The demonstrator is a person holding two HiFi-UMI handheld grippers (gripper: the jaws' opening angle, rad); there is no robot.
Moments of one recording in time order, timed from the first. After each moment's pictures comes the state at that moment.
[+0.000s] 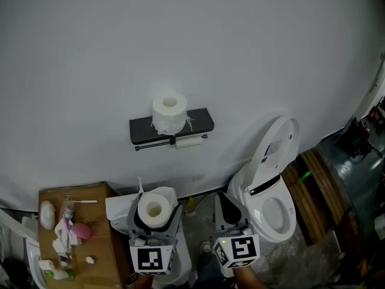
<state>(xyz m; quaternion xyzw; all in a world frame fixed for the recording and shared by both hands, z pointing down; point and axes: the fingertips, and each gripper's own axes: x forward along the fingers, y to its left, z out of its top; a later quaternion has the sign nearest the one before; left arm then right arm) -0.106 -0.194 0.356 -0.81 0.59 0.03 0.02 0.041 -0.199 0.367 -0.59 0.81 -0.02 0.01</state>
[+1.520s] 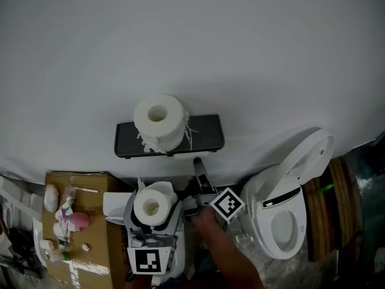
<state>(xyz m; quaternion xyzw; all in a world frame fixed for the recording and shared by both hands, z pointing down) -0.067 -0.314 0.379 -0.75 0.66 0.01 0.02 0.021 -0.443 0.481 -0.35 0.68 -0.53 0.37</state>
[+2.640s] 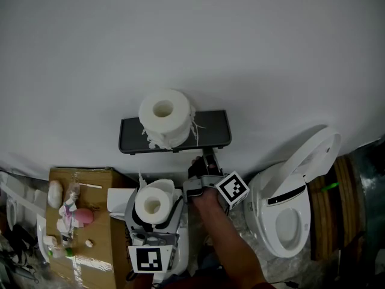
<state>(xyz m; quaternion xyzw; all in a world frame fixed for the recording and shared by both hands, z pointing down) -0.076 -0.313 0.378 -0.75 0.66 -0.01 0.04 0.023 -0.485 0.463 -0.34 0.65 -0.52 0.43</state>
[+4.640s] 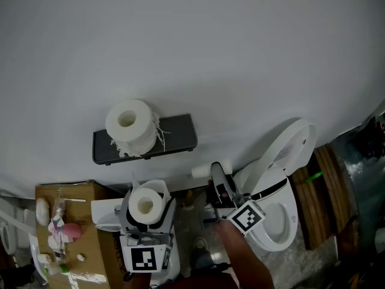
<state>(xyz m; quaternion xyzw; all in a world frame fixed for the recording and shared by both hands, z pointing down) -0.029 -0.328 0.375 -0.78 0.63 0.02 0.02 0.138 -0.411 0.410 -0.39 0.77 -0.35 0.37</state>
